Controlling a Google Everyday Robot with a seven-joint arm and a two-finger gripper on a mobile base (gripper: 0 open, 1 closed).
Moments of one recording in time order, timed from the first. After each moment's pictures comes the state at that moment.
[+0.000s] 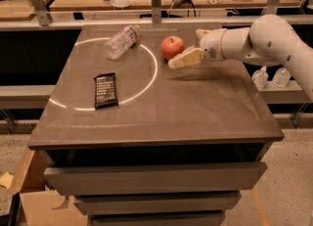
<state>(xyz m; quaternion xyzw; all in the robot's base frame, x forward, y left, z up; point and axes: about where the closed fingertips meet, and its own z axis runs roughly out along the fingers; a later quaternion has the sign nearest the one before) 0.744 -0.099 0.874 -0.41 0.72 0.22 0.52</state>
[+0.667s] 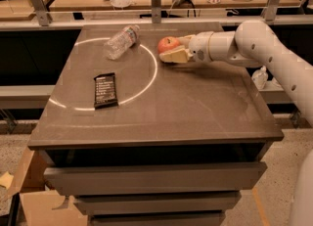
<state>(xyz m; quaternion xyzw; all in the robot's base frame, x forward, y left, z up) 0.762 -0.061 0.858 -0.42 0.70 0.25 0.52</state>
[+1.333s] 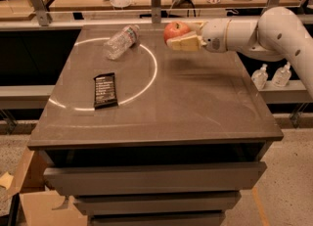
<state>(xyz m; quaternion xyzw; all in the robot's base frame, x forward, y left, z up) 0.728 -0.078 0.926 -0.43 0.65 0.29 0.56</state>
